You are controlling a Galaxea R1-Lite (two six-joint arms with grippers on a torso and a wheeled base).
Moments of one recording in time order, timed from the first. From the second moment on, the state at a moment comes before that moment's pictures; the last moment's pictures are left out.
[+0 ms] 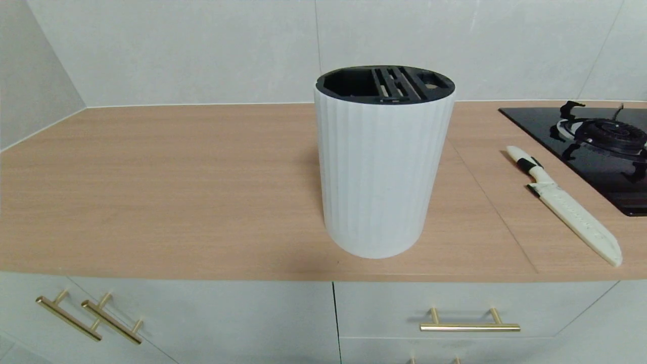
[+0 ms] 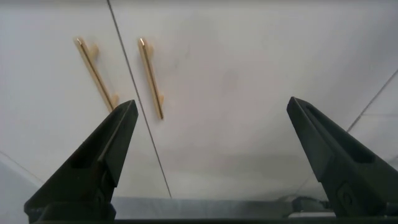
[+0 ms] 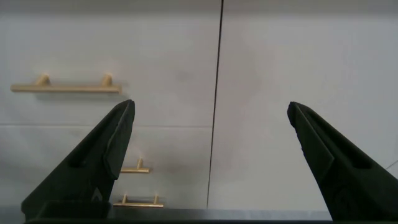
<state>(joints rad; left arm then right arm) 0.00 0.00 0.00 0.00 0.01 0.00 0.00 0.00 0.00 0.00 -0.02 -0.01</state>
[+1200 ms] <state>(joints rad) 0.00 0.00 0.00 0.00 0.01 0.00 0.00 0.00 0.00 0.00 -0.02 -0.01</state>
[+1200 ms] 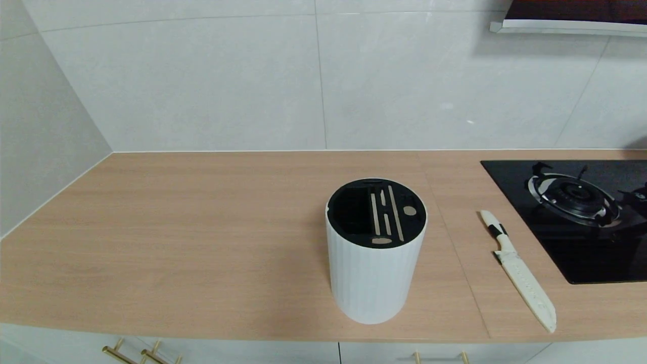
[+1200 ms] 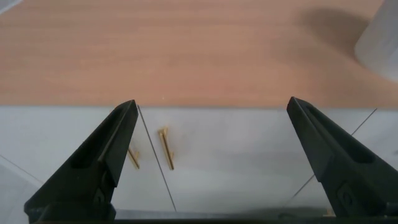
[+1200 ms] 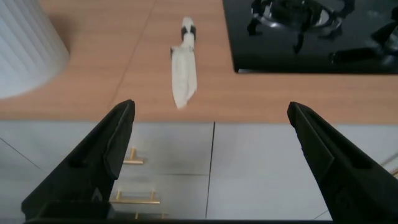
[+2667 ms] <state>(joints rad) 0.00 0.00 0.00 0.00 0.01 0.00 0.00 0.01 -0.04 0.01 -0.02 -0.02</state>
